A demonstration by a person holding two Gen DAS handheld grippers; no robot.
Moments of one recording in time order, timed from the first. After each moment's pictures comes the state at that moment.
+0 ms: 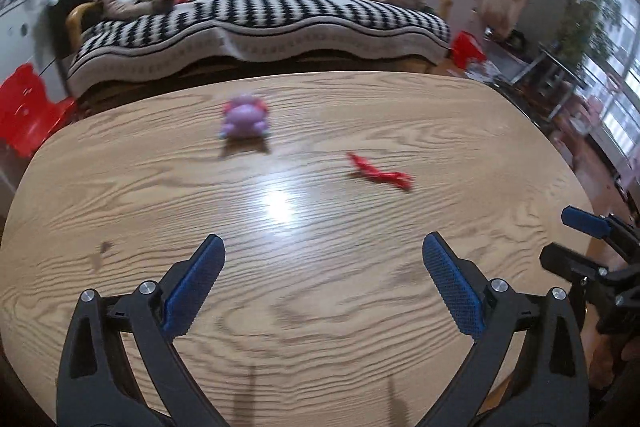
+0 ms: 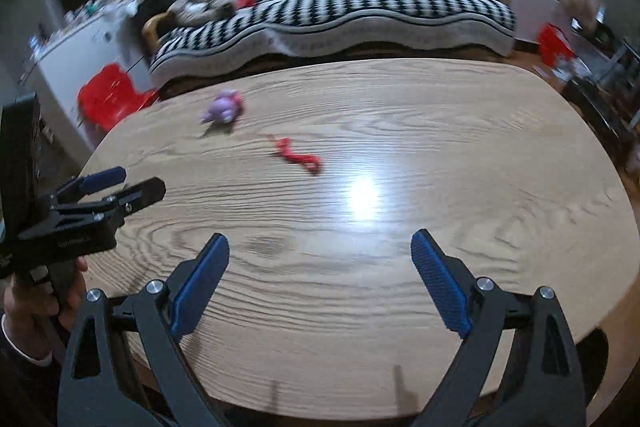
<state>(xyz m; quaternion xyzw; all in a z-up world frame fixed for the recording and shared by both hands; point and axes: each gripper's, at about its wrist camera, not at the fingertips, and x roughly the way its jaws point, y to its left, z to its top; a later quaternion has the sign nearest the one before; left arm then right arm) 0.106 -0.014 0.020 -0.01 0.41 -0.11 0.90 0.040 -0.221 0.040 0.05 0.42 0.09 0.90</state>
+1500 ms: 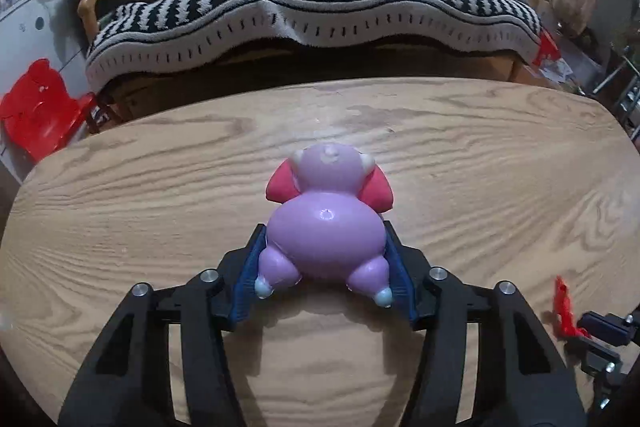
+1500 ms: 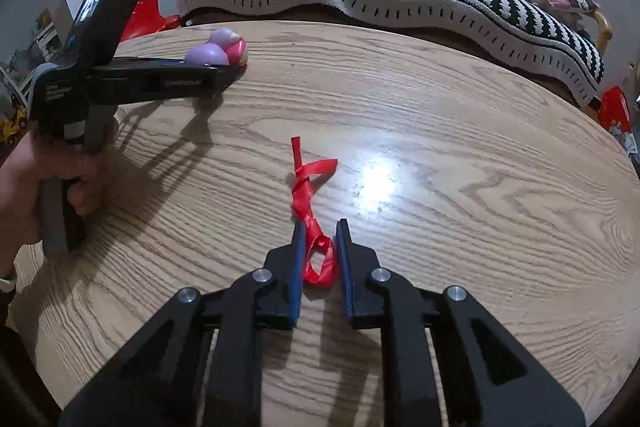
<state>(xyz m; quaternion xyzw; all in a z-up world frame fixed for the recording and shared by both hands) 0.309 0.001 -0.065 0.01 0.45 -0.01 0.90 0.199 -0.165 -0.054 -0.08 0.46 0.18 0.86</state>
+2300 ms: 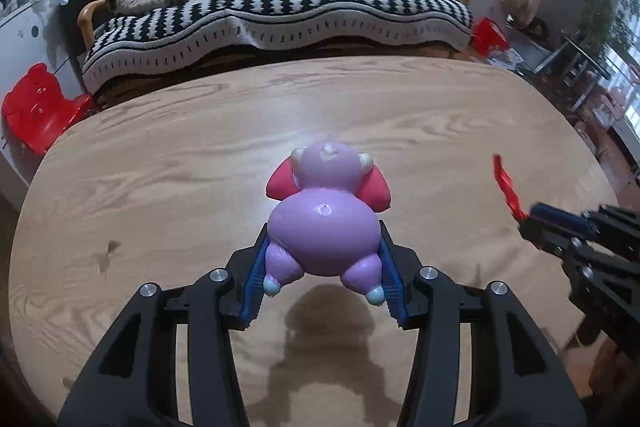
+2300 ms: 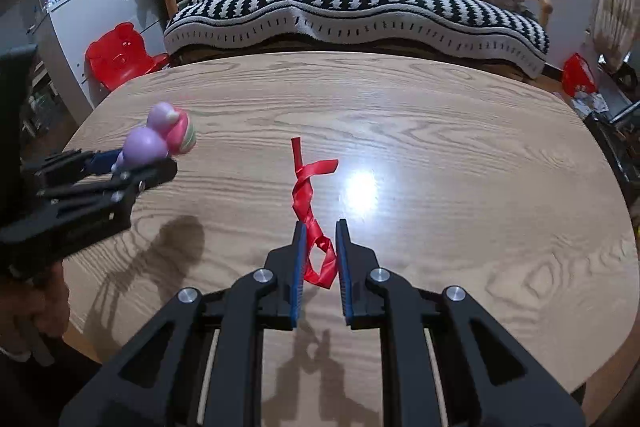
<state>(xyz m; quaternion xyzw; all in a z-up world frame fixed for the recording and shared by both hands) 0.111 -0.037 0.007 0.02 0.43 -0.08 0.90 0.070 -0.192 0.022 -0.02 0.44 0.12 0.89</state>
